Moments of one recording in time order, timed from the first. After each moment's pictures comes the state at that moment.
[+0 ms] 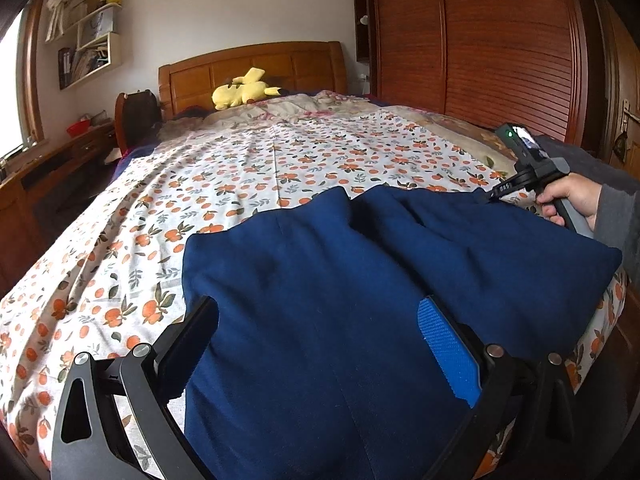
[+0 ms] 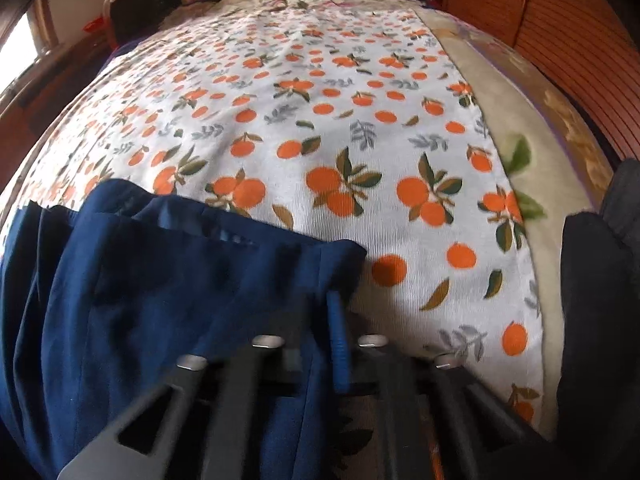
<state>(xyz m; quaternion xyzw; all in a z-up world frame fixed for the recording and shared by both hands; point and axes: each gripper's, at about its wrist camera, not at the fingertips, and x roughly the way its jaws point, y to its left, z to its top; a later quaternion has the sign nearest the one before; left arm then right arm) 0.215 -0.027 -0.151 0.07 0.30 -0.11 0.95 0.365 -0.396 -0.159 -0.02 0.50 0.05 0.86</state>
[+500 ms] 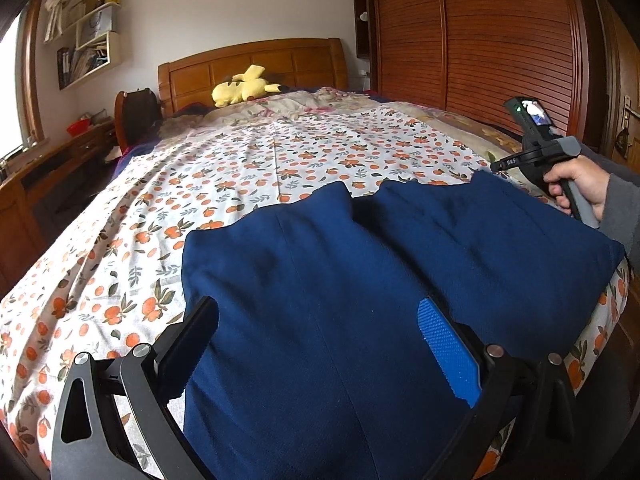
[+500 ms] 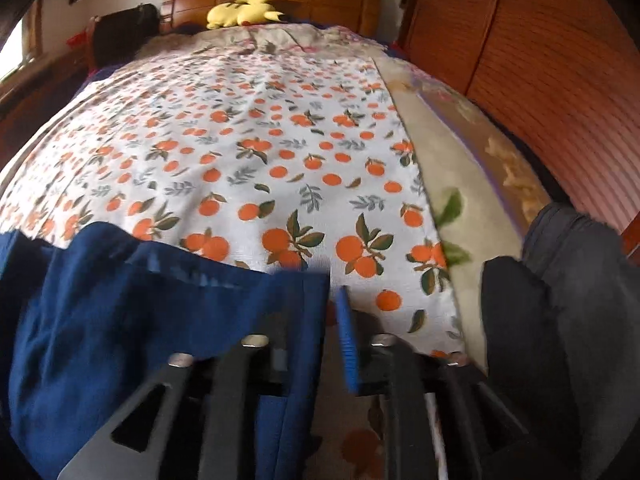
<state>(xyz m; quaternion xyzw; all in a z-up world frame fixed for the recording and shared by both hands) 0.216 -0.027 -0.155 0.07 0.30 -0.11 0.94 0.345 -0.396 -0.116 -0.06 0.44 -0.02 0.90</state>
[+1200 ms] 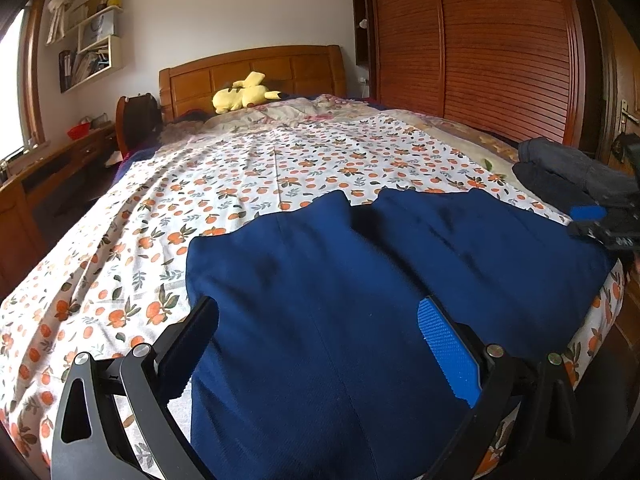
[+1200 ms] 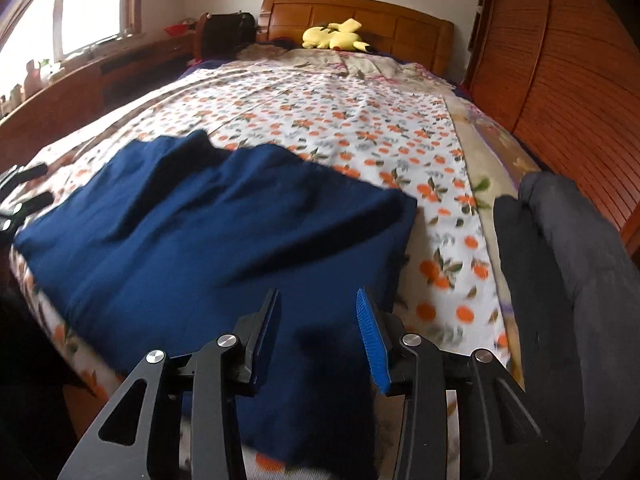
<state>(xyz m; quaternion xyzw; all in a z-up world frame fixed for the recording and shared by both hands) 0.207 -0.023 -0.147 0.07 0.29 -0.11 0.95 0.142 -0.353 -0.094 -0.10 0.40 0.11 0.91</state>
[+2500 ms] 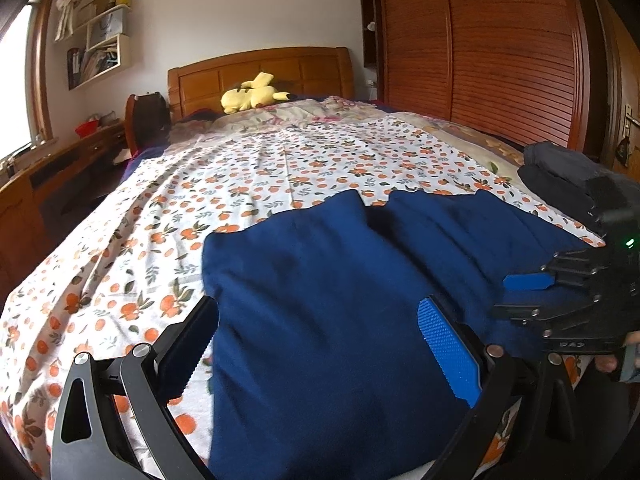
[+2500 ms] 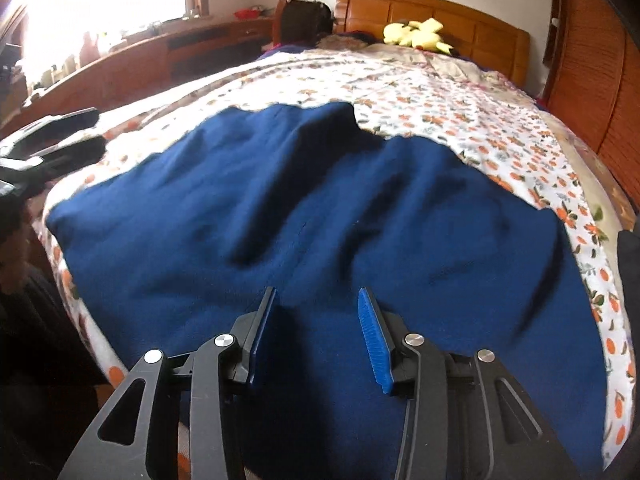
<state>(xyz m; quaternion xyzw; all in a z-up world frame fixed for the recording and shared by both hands) 0.196 -0.005 -0.145 0.06 0.29 -0.10 0.95 0.152 -0.215 -0.148 -0.10 0.40 0.22 0.88</state>
